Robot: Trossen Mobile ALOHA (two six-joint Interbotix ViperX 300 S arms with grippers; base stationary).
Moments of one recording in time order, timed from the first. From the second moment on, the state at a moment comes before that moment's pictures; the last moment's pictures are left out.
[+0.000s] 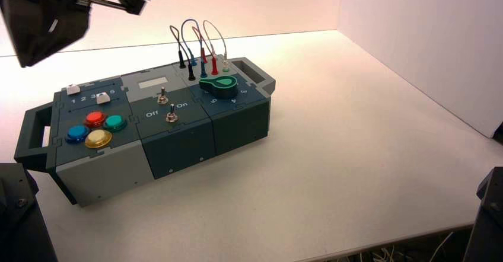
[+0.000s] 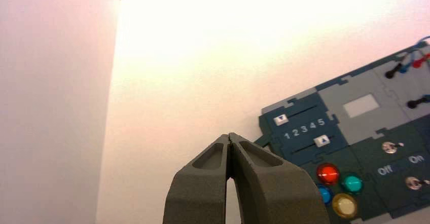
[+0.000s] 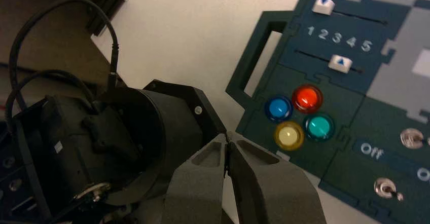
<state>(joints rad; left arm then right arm) 0.11 -1.15 0.89 0.22 1.12 -0.02 1.27 0.22 0.18 0.31 0.54 0.16</state>
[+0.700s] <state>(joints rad) 0.19 -1.16 0.89 0.22 1.13 -0.03 1.21 0.35 0.09 0.39 0.60 0.05</state>
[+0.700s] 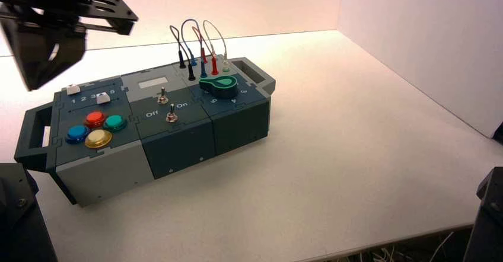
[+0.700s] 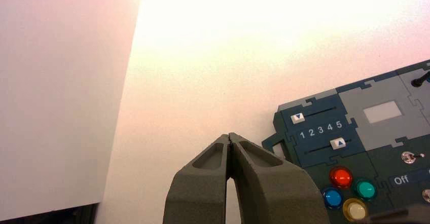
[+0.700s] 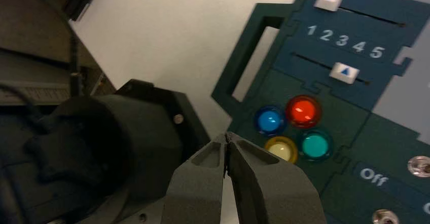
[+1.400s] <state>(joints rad) 0.19 -1.18 0.89 0.21 1.13 -0.04 1.19 0.44 0.00 0.41 0.65 0.00</state>
